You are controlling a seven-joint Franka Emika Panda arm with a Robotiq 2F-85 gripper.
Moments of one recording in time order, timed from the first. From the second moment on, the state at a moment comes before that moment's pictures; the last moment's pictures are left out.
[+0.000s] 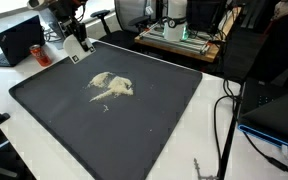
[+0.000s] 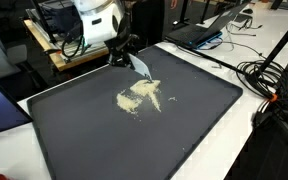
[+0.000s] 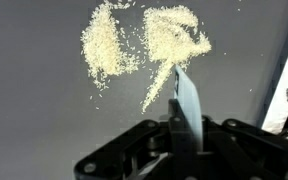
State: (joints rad) arm -0.30 0.39 -0.05 -1.78 0.43 2.03 -0.65
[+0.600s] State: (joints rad) arm -0.35 0.43 -0.05 -1.78 0.55 2.02 -0.70
